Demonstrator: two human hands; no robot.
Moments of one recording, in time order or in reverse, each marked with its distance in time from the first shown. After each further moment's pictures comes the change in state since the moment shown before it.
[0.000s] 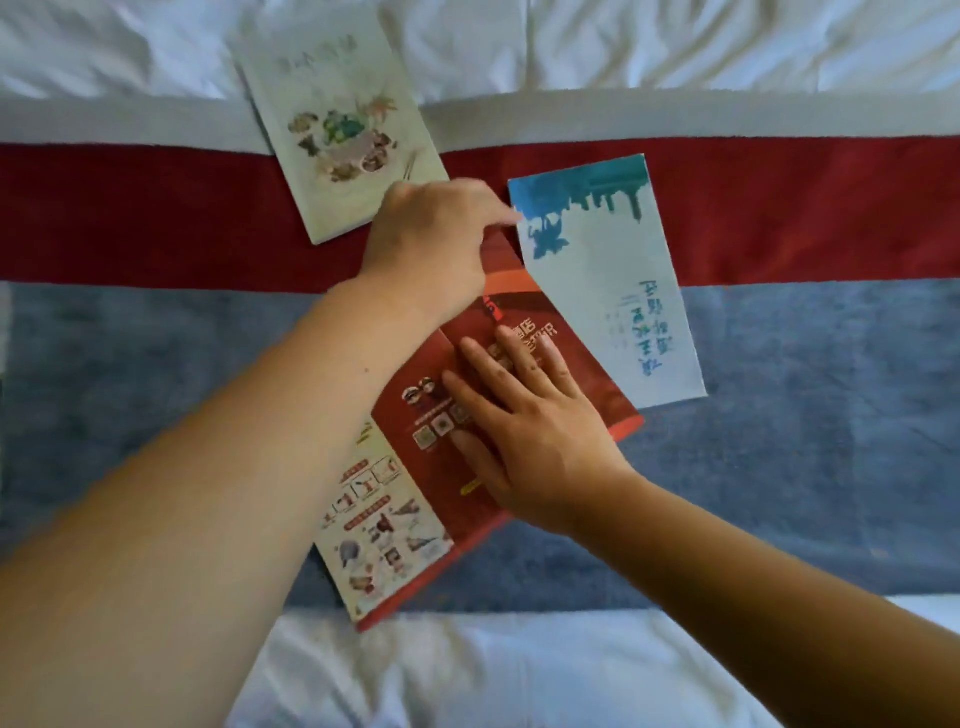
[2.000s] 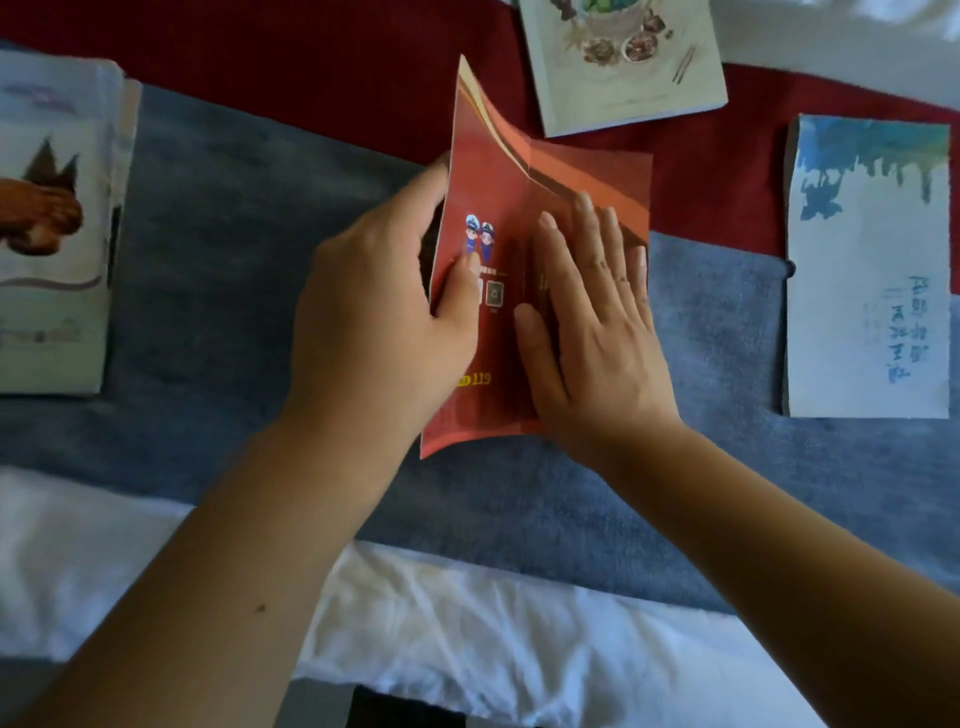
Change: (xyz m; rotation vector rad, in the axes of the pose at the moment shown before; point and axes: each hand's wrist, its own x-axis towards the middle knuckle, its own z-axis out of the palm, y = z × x) left_hand -0.183 -0.119 -0.027 -0.406 0.364 -0.383; right_hand 0.090 -0.108 0.035 0.223 0.309 0.070
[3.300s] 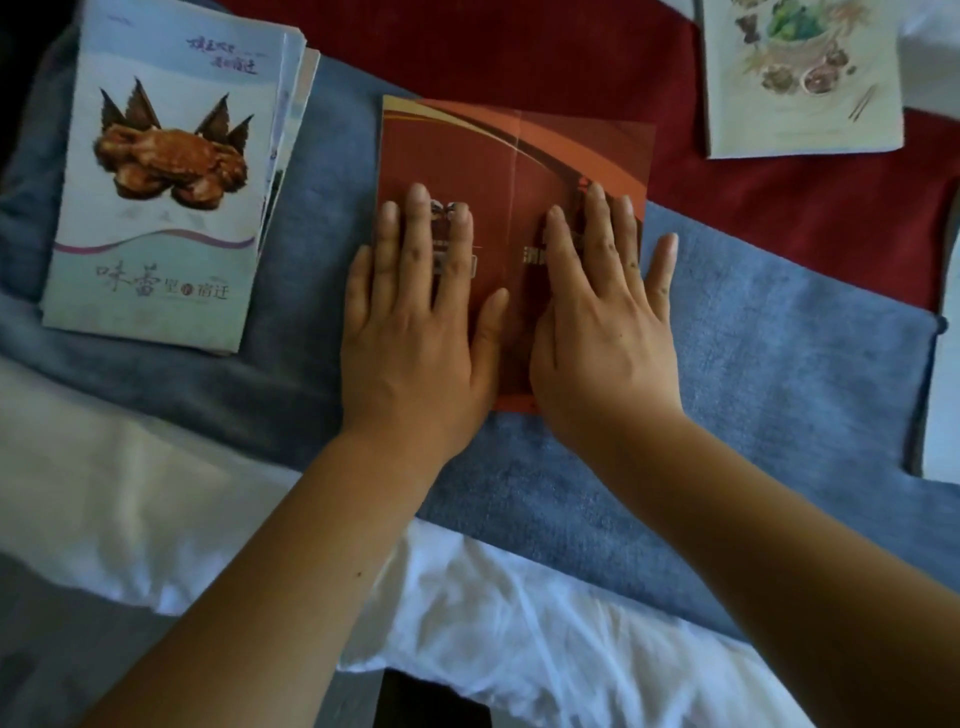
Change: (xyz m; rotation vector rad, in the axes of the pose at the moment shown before) left_hand -0.034 -0.101 0.002 0.490 -0.081 -0.107; right_hand 0.037 -0.086 0.041 -0.193 -0.171 0.022
